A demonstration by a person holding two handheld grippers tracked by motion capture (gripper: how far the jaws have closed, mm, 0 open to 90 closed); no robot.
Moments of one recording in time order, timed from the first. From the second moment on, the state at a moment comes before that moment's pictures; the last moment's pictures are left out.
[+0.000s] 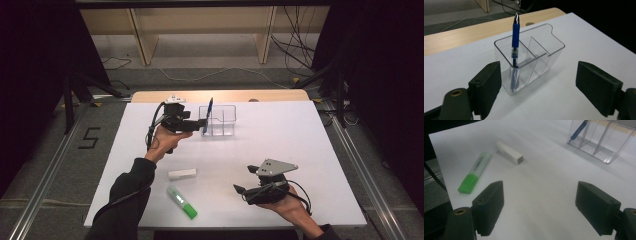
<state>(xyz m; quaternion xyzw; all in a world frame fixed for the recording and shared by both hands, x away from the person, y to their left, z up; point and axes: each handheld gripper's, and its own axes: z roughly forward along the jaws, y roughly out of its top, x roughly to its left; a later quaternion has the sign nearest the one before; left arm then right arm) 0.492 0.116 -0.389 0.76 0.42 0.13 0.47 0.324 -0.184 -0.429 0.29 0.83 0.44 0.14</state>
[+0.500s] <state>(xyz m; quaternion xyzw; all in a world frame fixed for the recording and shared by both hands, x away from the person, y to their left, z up) 0.464 0.124 -0.385 0.80 0.39 0.13 0.44 0.323 -0.184 -0.429 0.29 0.84 0.44 0.14</state>
